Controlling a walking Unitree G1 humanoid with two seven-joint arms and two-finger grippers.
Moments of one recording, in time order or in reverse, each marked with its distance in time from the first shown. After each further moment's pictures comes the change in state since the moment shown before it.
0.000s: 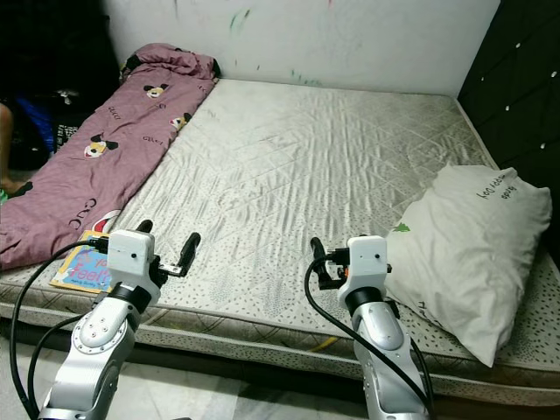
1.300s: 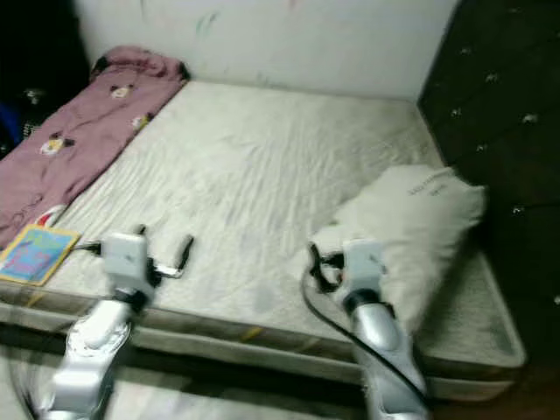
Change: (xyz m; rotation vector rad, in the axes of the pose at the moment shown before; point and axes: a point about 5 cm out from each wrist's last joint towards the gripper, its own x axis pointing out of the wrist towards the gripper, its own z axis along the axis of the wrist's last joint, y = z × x) left arm 0.000 -0.008 -0.005 -0.036 0.017 -0.001; right arm -0.001 -0.005 -0.007 -0.027 0.033 0.003
